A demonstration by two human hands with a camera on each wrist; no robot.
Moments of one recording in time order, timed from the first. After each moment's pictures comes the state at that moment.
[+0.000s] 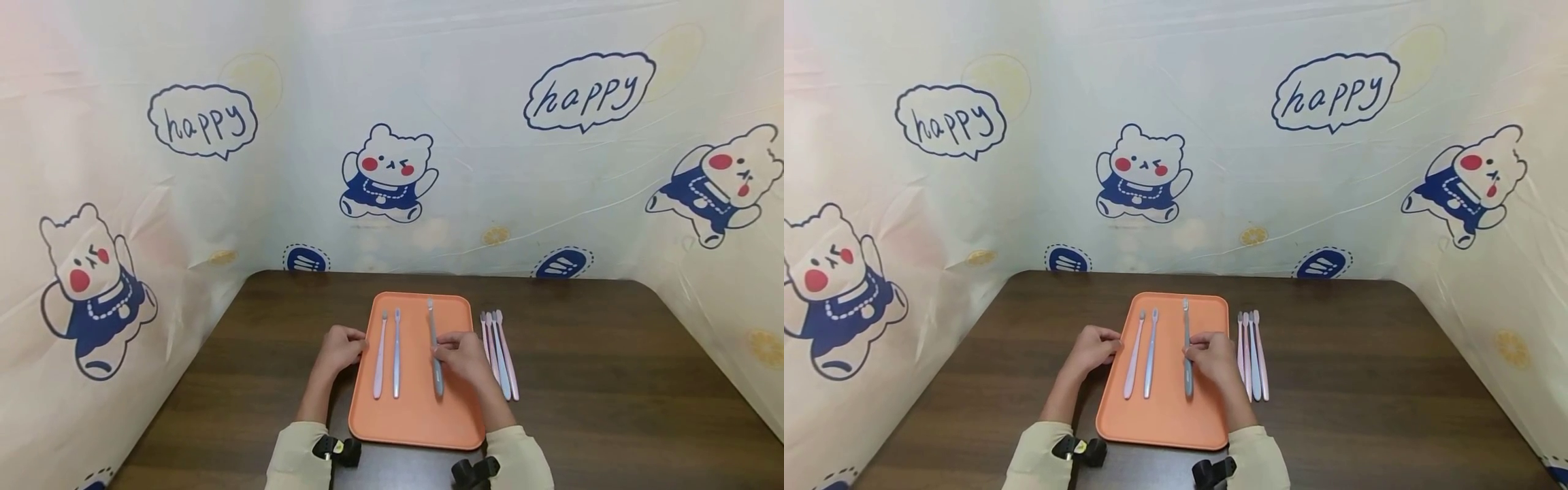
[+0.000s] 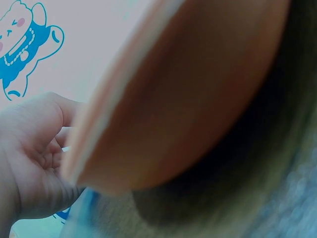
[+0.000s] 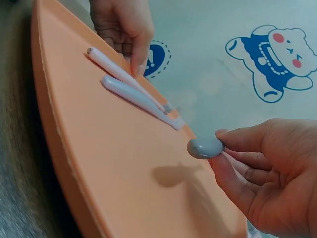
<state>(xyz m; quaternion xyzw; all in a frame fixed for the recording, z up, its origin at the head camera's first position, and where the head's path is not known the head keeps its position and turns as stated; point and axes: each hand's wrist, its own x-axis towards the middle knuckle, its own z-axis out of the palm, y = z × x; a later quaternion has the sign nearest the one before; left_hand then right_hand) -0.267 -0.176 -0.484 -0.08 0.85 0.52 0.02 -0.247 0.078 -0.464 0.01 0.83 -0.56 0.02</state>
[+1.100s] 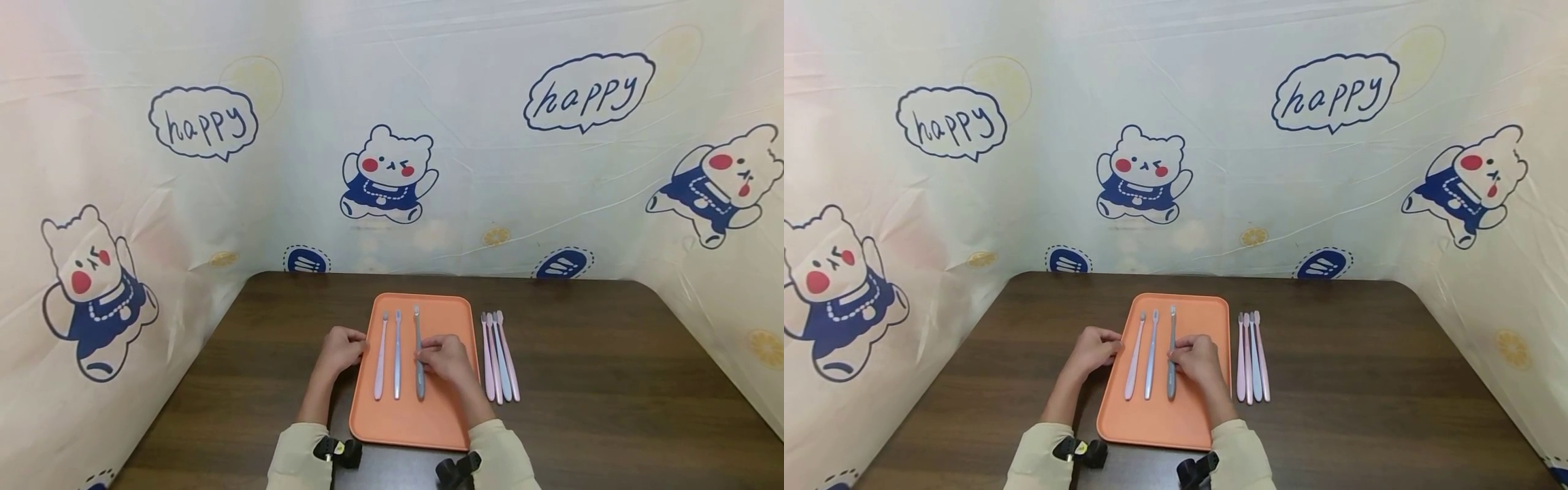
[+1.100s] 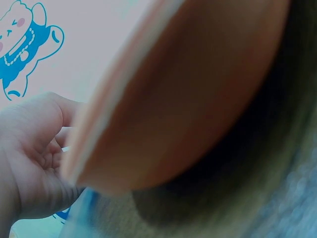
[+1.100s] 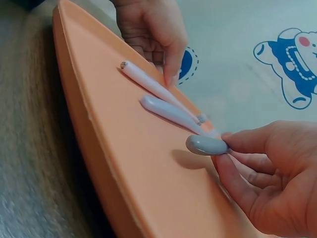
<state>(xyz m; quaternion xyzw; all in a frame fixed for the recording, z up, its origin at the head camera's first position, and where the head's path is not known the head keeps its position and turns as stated) -0.266 -0.176 -0.484 -0.08 0.85 0.51 0.01 -0.253 0.046 -0.475 0.04 0.81 -0.58 0.07</state>
